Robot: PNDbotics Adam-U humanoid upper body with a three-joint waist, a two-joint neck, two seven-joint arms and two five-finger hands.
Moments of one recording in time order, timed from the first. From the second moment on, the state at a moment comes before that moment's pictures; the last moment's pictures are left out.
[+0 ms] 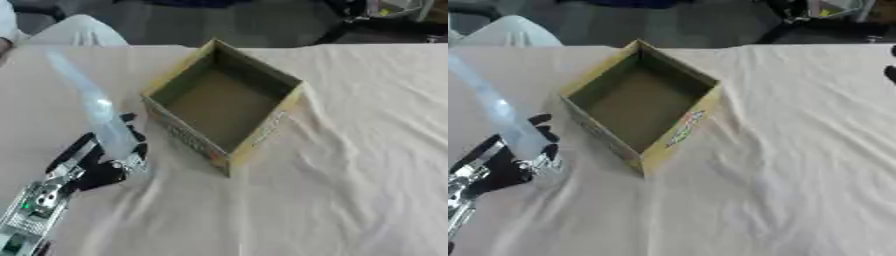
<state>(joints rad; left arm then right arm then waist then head) -0.27 0.42 -0.07 -1.69 -0.11 0.14 -0.28 -0.29 -0.52 -0.06 -1.98 -0.52 0.04 -0.13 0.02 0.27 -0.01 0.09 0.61</state>
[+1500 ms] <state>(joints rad) -0.27 0.41 -0.07 -1.61 -0.08 0.04 -0.11 -0.30 -0.52 -0.06 -1.98 -0.52 0.04 -0.13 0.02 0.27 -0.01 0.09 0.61</state>
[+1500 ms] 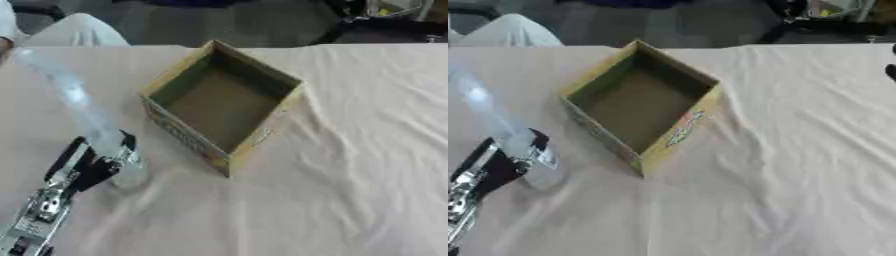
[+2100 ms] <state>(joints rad) -0.28 0.41 -0.04 -1.70 -0.05 -0.03 -0.12 -0.30 -0.52 -0.06 -1.98 -0.52 0.04 -0.14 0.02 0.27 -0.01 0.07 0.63</state>
